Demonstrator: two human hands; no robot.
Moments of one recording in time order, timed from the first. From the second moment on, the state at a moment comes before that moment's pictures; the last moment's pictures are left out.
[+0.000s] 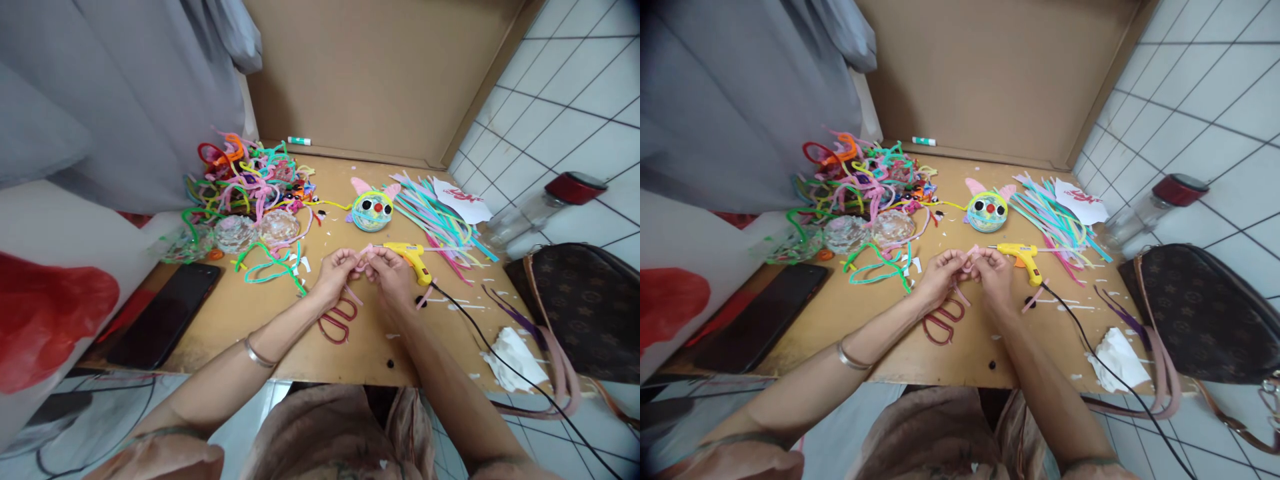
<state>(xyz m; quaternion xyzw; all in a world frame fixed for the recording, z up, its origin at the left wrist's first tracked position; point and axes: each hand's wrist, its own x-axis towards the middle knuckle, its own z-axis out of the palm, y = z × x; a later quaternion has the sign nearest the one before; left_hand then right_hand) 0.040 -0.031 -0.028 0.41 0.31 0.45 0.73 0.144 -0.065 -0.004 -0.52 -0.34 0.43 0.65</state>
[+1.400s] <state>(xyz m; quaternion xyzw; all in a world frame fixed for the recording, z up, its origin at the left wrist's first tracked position) 0.037 -0.032 -0.017 0.36 0.24 0.47 0.77 0.148 -0.070 -0.013 -0.55 -0.51 0.26 0.61</state>
